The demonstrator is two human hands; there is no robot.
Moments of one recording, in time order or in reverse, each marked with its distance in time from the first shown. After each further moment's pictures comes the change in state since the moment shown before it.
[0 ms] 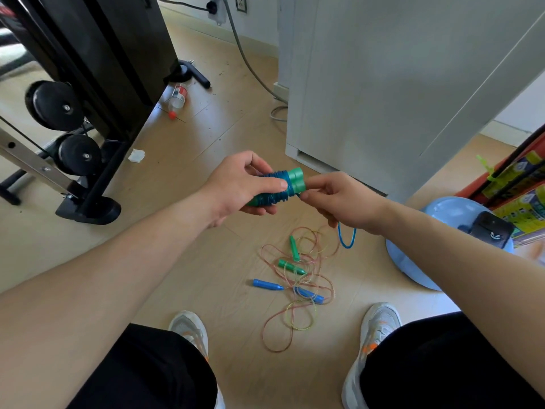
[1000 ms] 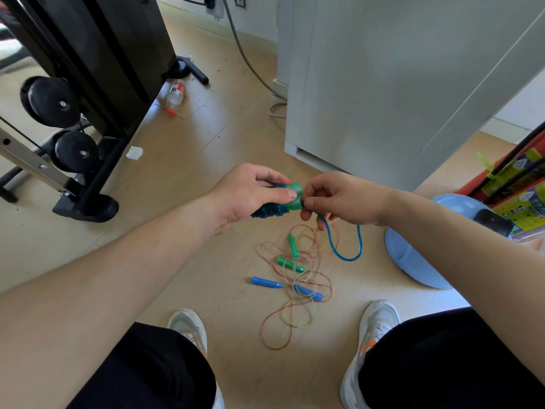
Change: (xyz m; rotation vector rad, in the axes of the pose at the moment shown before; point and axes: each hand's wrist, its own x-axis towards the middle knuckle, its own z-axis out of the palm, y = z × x) left_hand -0.003 -0.003 0.016 0.050 -0.075 -0.019; right_hand -0.002 -0.010 -0.008 -0.086 -0.186 0.121
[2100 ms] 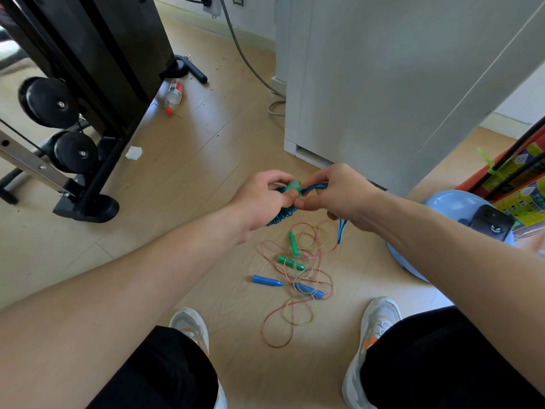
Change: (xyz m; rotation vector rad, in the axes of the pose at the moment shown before) left_hand 0.011 -0.016 0.029 -0.026 0.078 -0.019; right_hand 0.005 -0.005 0.015 0.159 0.359 0.161
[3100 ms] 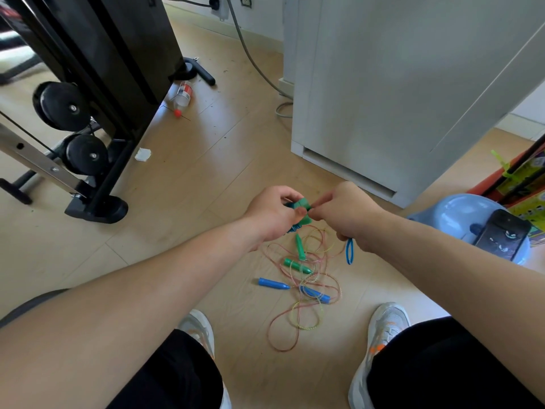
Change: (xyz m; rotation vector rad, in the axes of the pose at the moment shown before) left_hand 0.012 -0.015 0.014 0.186 0.016 -0.034; right_hand -0.002 0.004 0.015 -0.103 0.041 0.235
